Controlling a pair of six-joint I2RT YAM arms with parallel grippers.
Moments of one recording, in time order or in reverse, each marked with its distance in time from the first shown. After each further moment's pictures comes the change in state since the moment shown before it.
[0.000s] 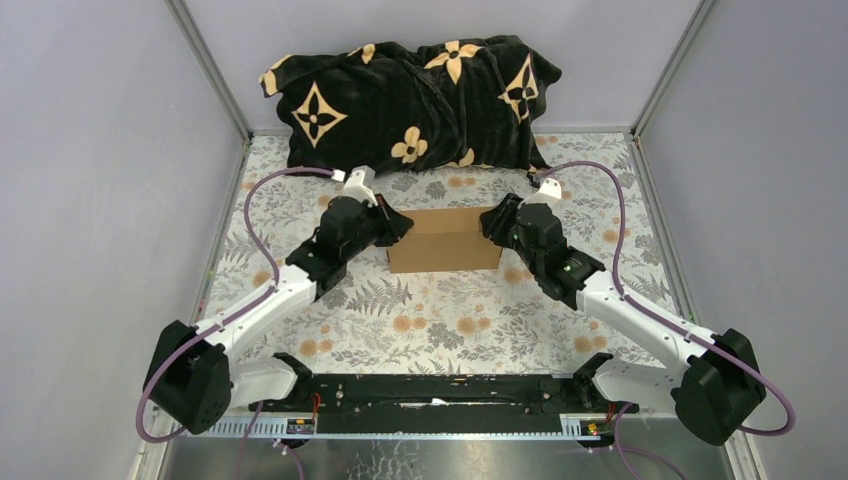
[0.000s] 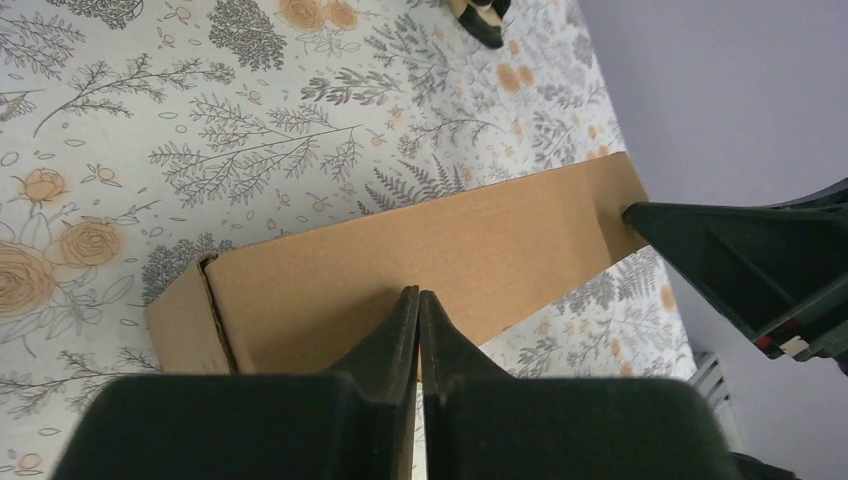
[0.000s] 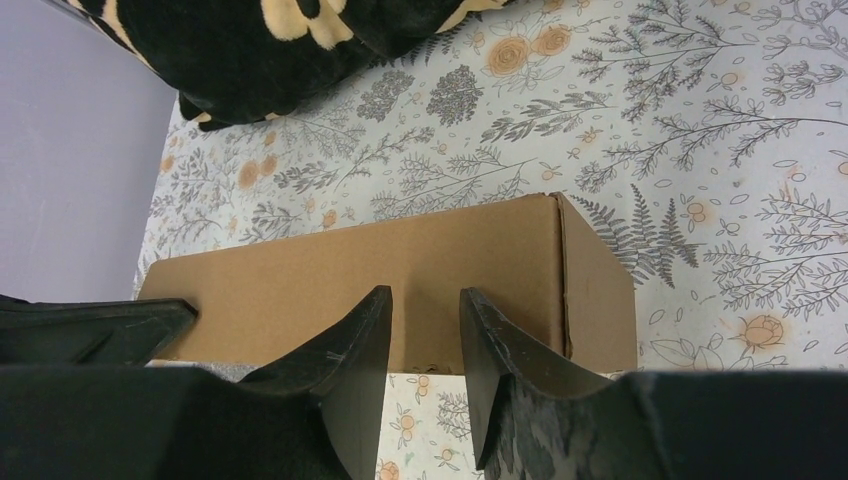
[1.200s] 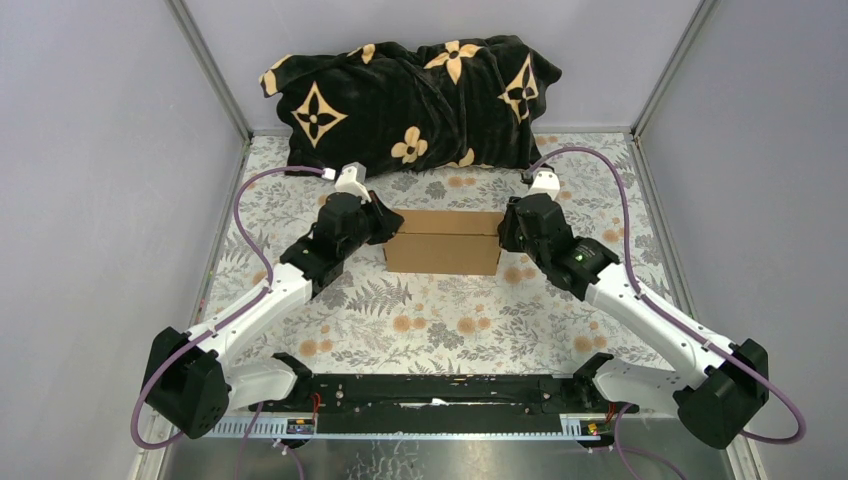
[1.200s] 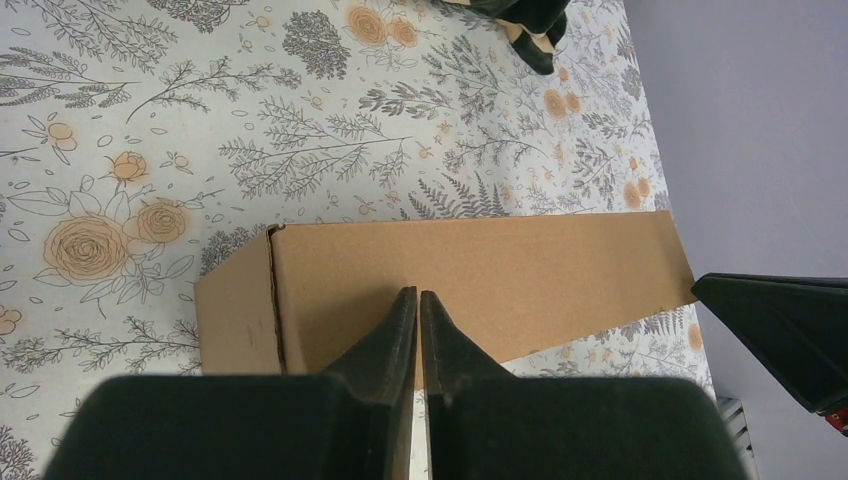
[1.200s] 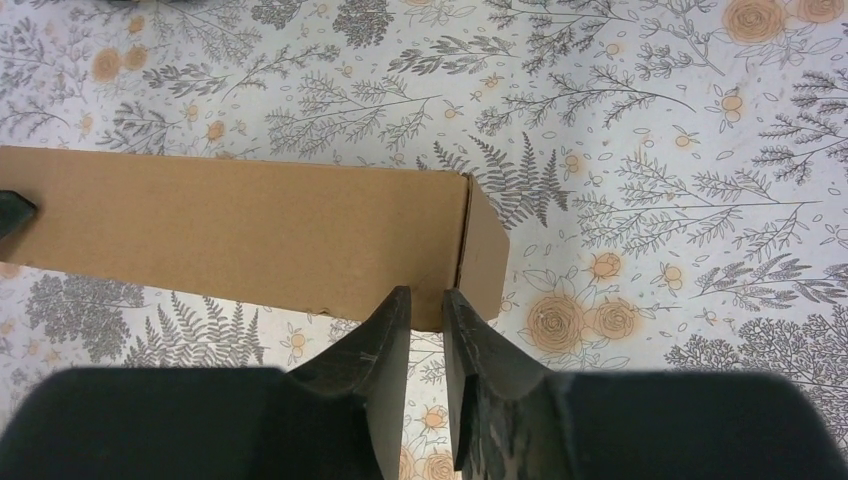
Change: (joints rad) left arm 0.006 -0.045 0.007 -0.068 -0.111 -0.042; right arm 0.004 -0.038 0.171 -0.386 0.011 -0.194
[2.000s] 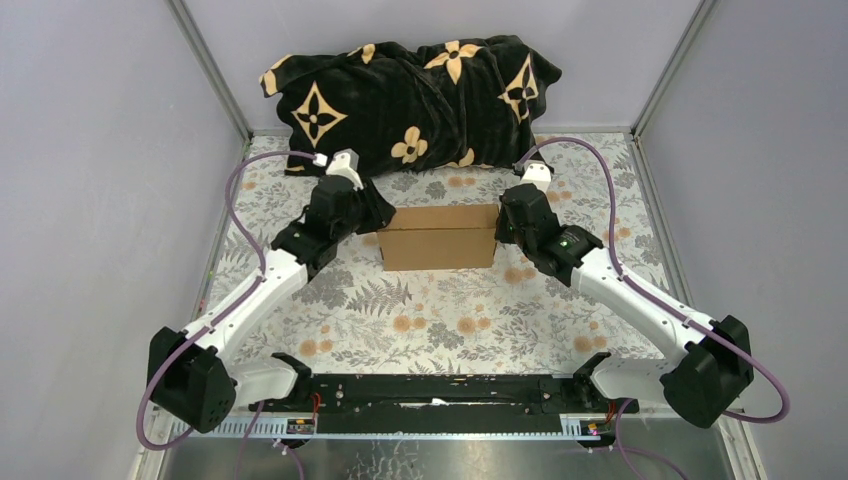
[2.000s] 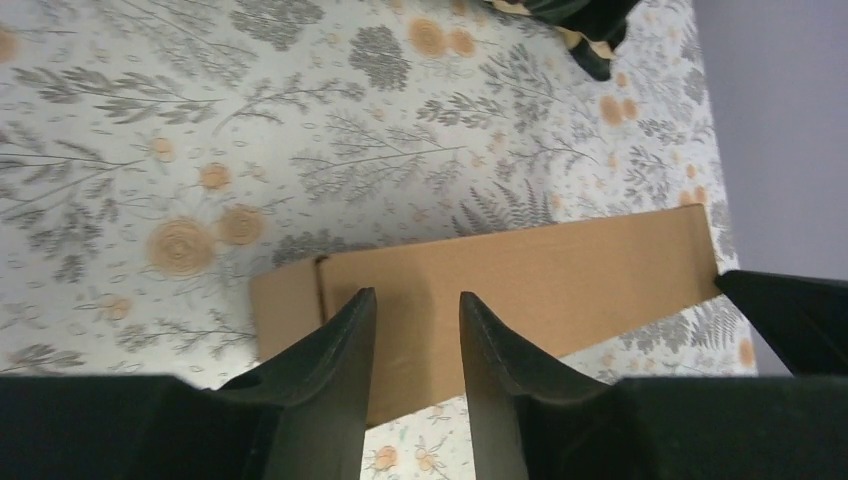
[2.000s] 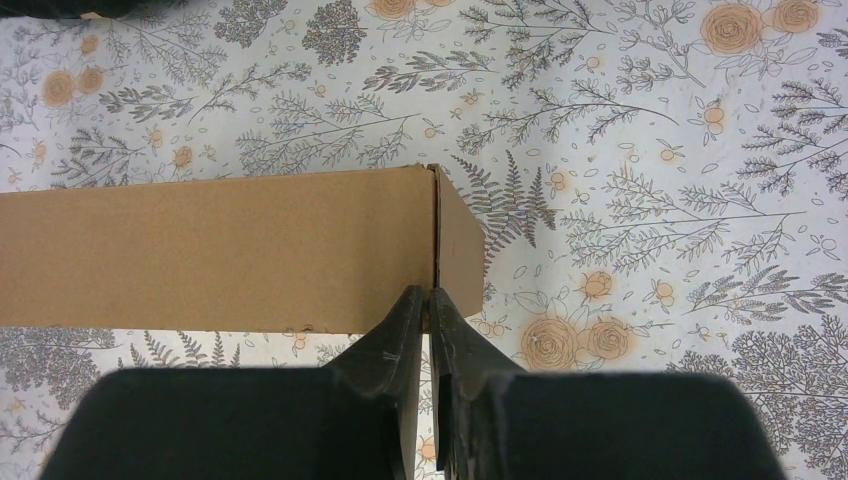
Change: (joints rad) left arm 0.060 0.026 0.119 -0.155 0.010 0.068; right arm -0.003 0.127 0.065 0.006 0.058 0.006
